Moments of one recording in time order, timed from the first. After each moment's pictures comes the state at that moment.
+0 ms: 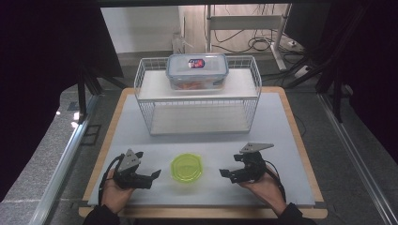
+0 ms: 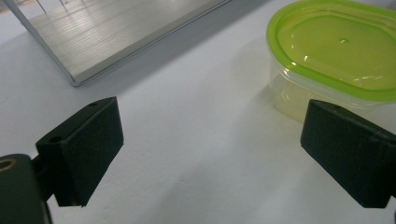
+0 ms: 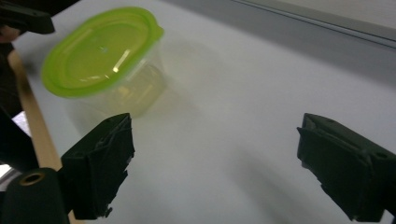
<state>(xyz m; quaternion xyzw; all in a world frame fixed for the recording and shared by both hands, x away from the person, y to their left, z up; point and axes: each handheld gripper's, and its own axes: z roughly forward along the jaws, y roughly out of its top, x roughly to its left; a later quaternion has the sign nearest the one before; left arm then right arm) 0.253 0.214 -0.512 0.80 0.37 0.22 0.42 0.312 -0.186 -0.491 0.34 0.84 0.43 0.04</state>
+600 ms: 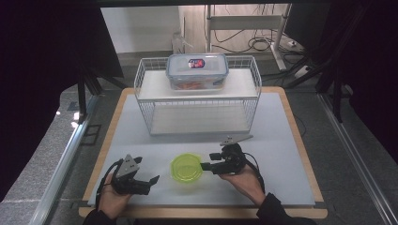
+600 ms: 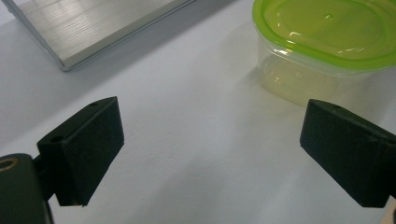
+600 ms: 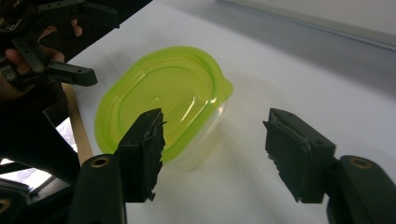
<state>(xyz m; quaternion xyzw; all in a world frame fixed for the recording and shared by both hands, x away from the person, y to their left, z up) 0.241 0.217 -0.518 0.81 0.37 0.21 0.41 0.329 -0.131 -0.487 0.33 0.83 0.44 -0.03</state>
